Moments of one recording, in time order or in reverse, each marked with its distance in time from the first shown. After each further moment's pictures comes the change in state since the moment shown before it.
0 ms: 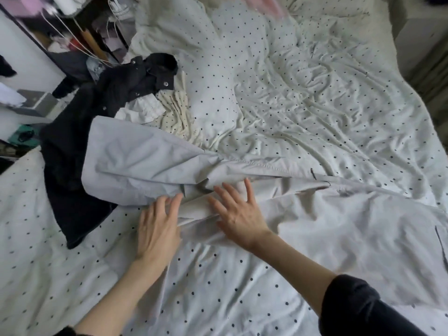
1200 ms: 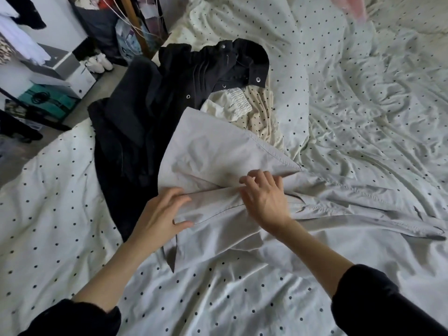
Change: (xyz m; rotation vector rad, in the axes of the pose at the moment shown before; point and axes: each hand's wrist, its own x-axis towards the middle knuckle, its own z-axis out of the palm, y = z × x) left_hand 0.042 -0.251 0.063 -0.424 -0.112 0.174; right_hand 0.169 -0.108 0.056 0.126 0.133 0.126
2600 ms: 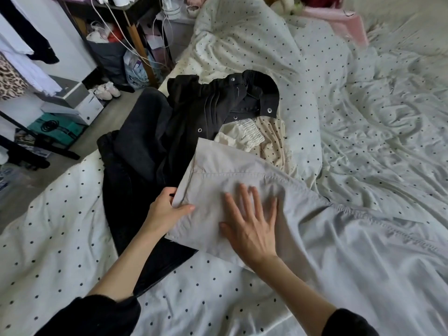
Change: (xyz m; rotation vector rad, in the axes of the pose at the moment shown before) left_hand 0.083 -0.025 -0.044 -0.641 0.015 -0.699; right_hand 0.030 -0.046 0.040 -0.109 -0.189 0.118
